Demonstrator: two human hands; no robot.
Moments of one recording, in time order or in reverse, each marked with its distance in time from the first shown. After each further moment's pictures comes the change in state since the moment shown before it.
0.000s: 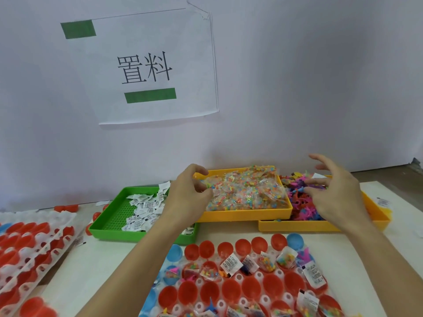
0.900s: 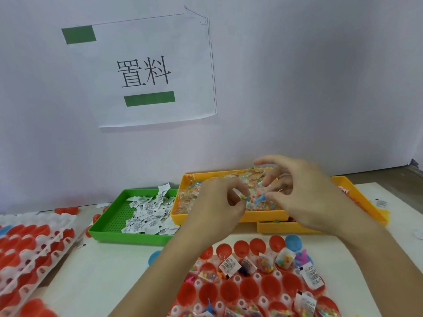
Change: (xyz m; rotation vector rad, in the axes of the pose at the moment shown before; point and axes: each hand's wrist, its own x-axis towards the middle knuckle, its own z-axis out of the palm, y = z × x) left_hand -0.032 0.048 0.021 0.085 -0.168 0.220; right_hand -0.021 -0.081 -0.011 0.039 -0.426 -0.249
